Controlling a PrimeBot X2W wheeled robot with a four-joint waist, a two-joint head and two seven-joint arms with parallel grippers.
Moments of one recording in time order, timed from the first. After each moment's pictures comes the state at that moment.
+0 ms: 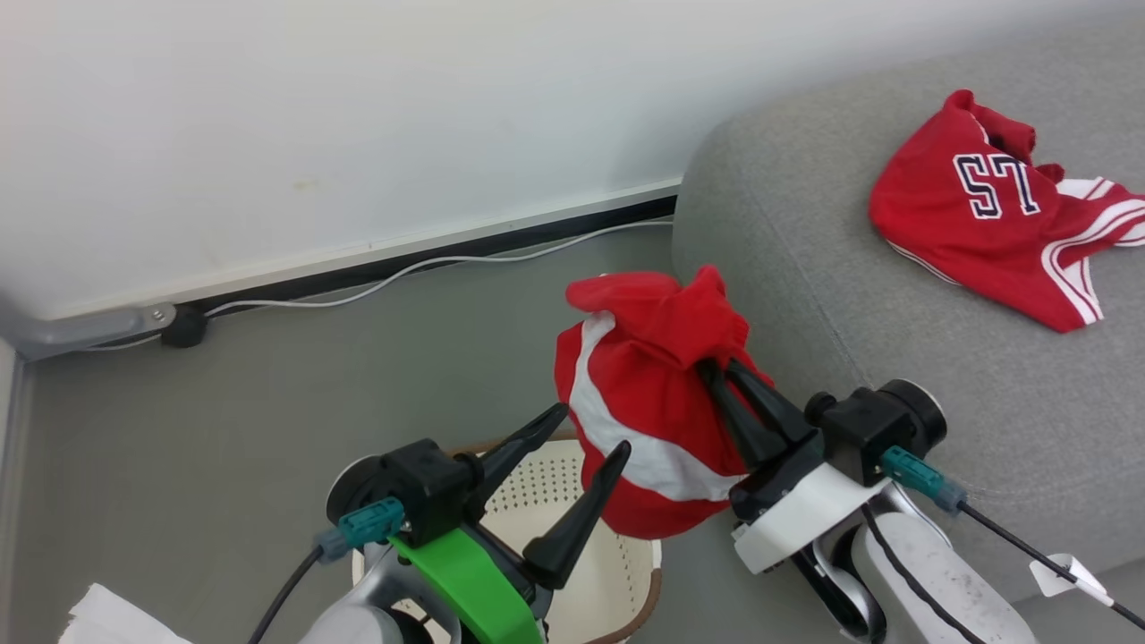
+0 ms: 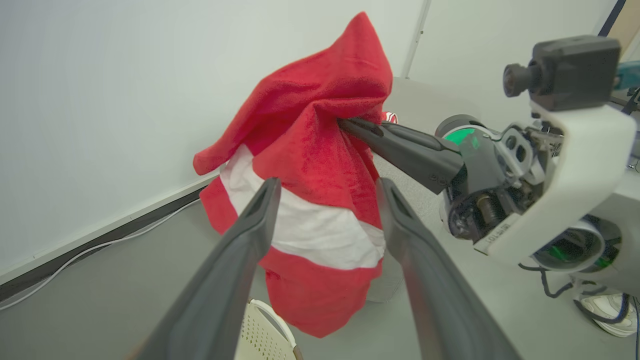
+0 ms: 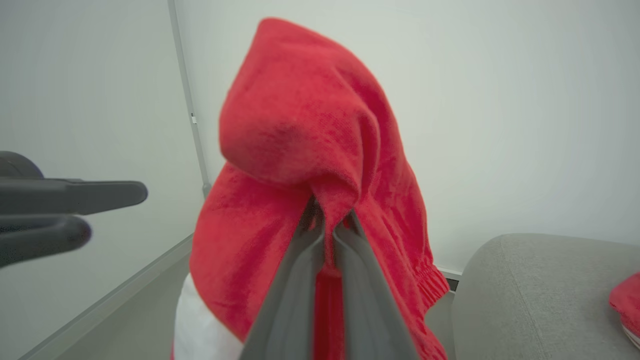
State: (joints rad) left arm -0.16 0.24 -0.69 -0.20 -0.60 -0.10 0.05; right arm -0.16 -0.13 0.53 0.12 0.19 0.08 -0.25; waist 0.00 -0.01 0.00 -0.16
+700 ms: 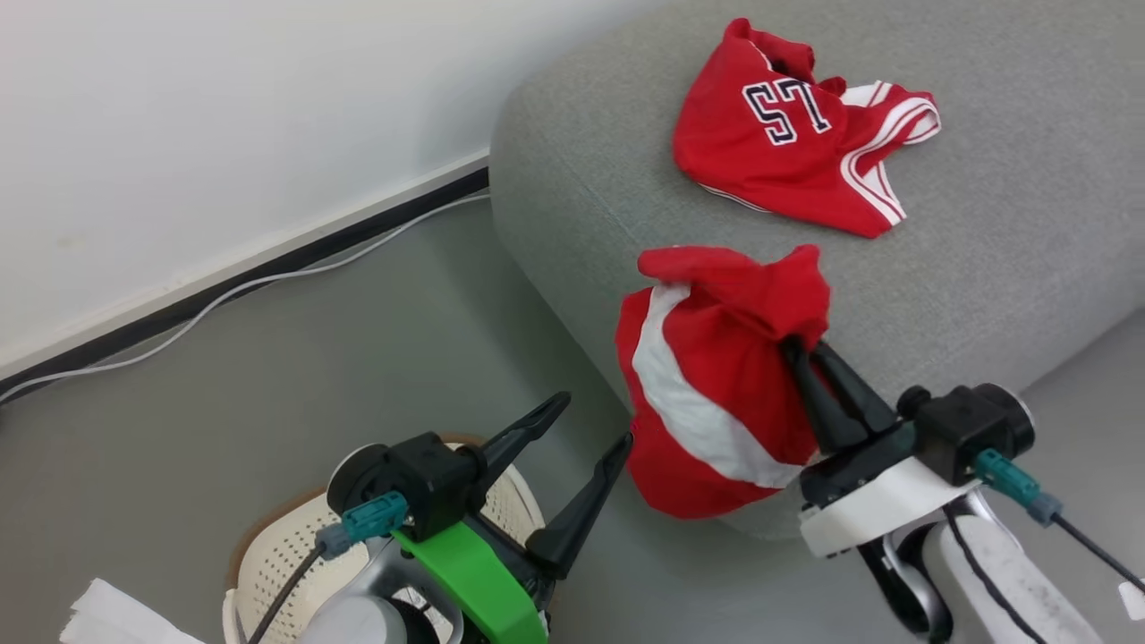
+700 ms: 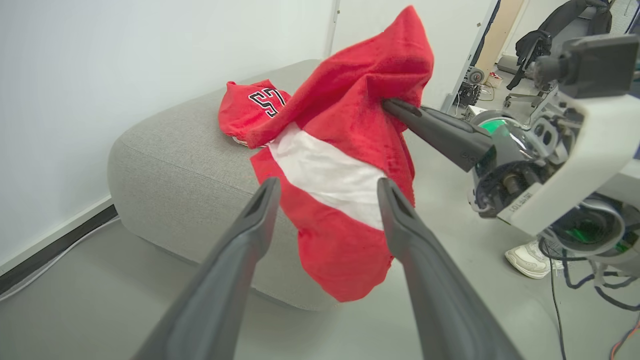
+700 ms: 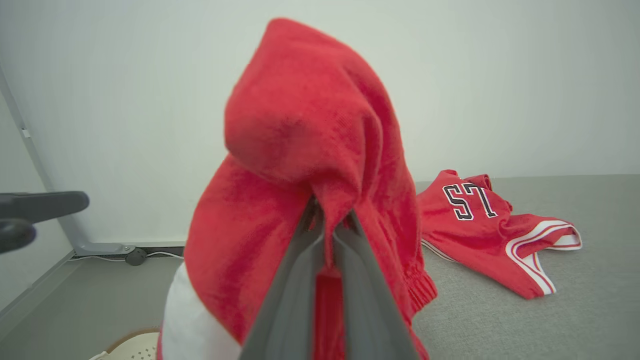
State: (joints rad) left arm -0.18 0.24 -0.70 -0.19 -0.58 -0.10 0.02; right arm -0.07 -0.18 0.41 0.01 0.20 0.03 -0.25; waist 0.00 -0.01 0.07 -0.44
